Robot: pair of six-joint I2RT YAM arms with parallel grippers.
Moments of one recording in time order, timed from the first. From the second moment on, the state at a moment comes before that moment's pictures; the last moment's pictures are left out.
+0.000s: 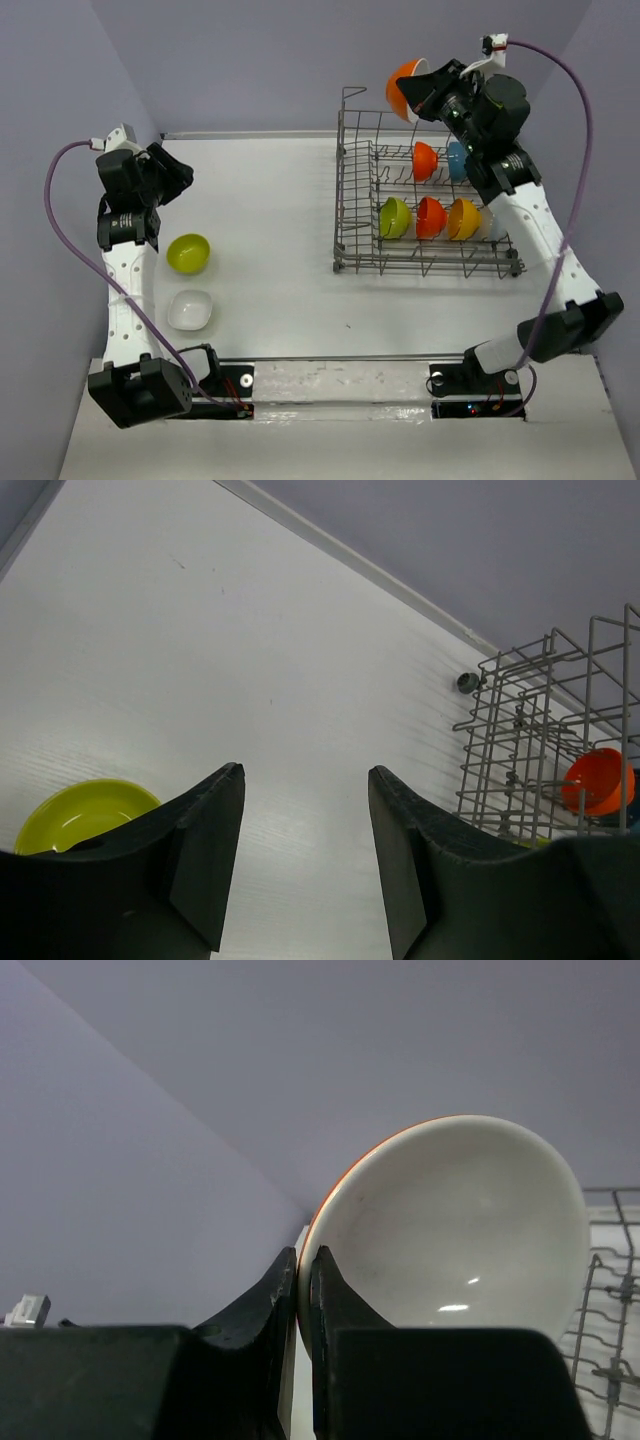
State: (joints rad) left arm 0.22 1.13 1.20 -0.45 0.19 -0.50; right arm 0.38 1.42 1.75 -0.14 -0.02 0.60
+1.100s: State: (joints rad) left arm 0.18 1.14 1.19 -0.43 0.21 -0.49; right arm 0.10 2.17 1.64 0.85 -0.80 1.62
